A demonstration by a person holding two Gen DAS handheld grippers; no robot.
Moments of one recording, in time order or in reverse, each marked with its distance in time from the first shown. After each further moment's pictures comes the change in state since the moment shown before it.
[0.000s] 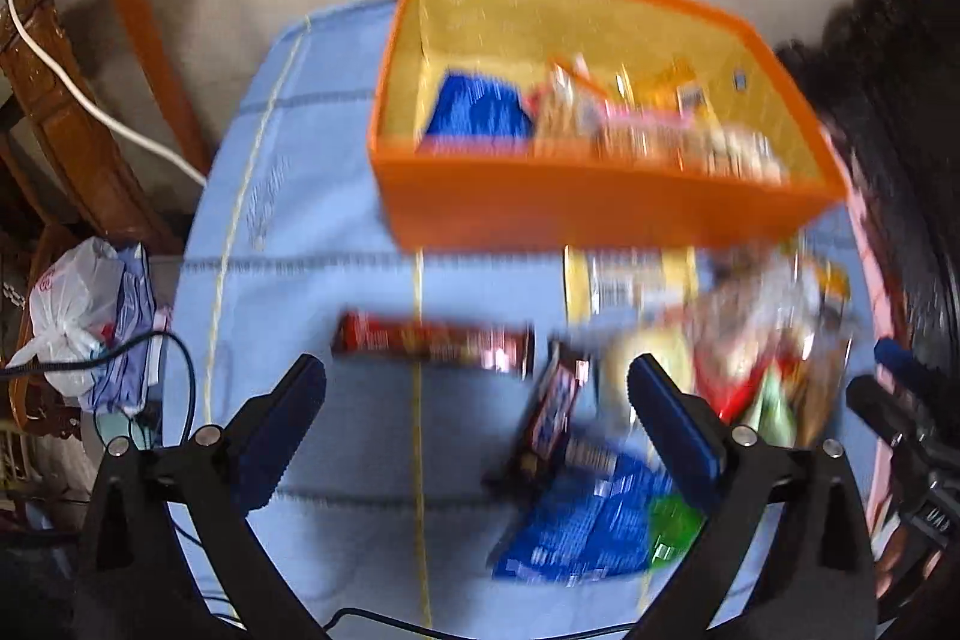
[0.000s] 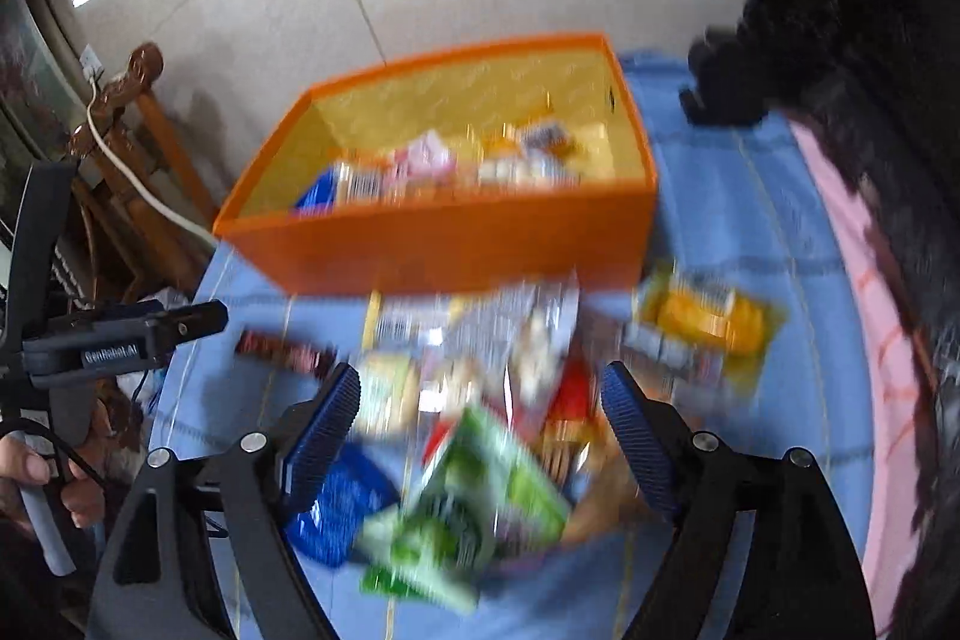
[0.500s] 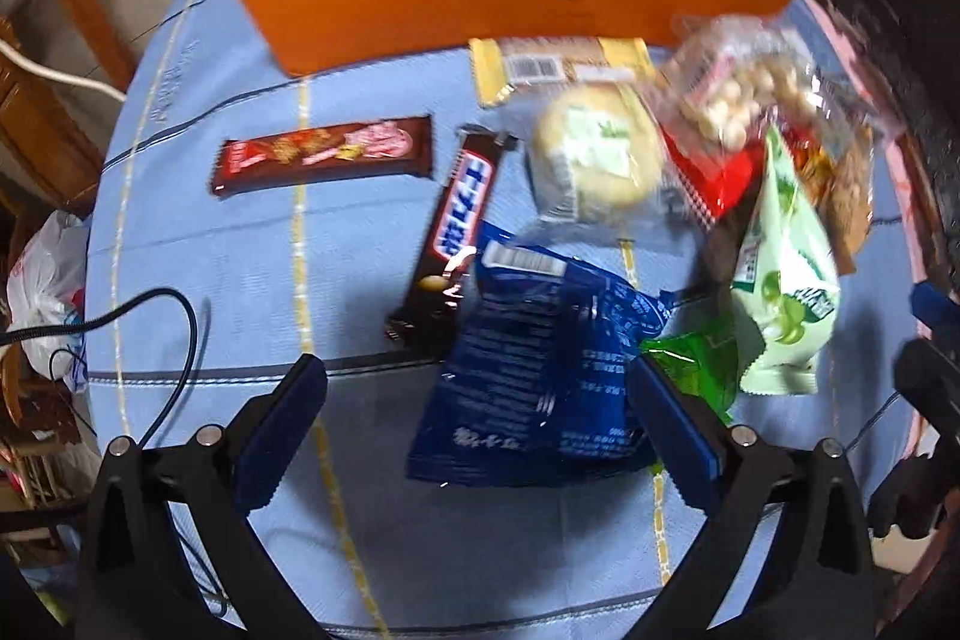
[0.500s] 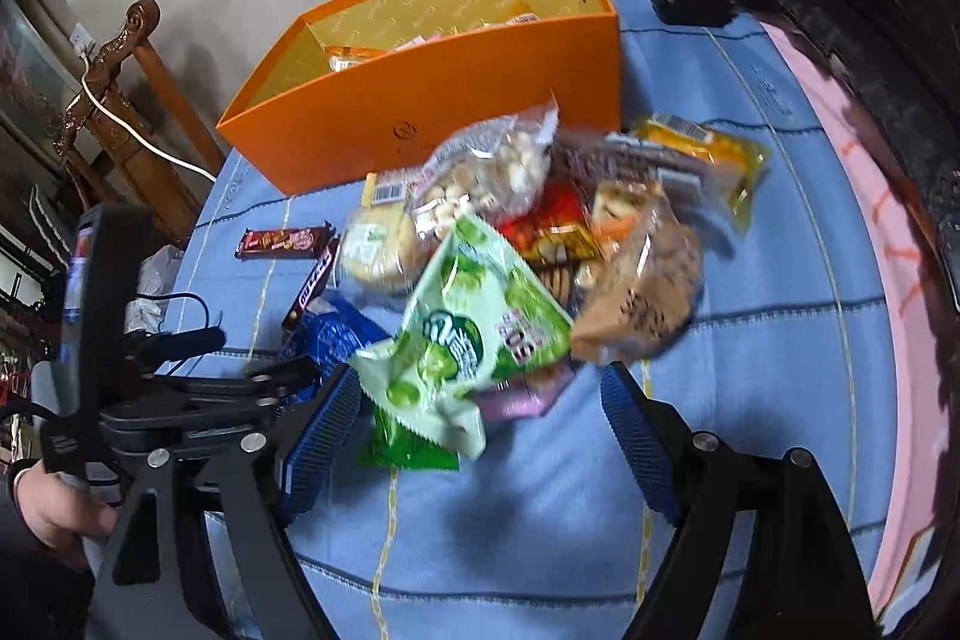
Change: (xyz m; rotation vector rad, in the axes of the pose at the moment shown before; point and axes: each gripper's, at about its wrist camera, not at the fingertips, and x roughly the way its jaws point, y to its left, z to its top) left arm 0.052 -0.052 -0.079 0.136 0.159 0.000; right arm -0.012 -0.005 -0.068 0.064 0.085 -0.002
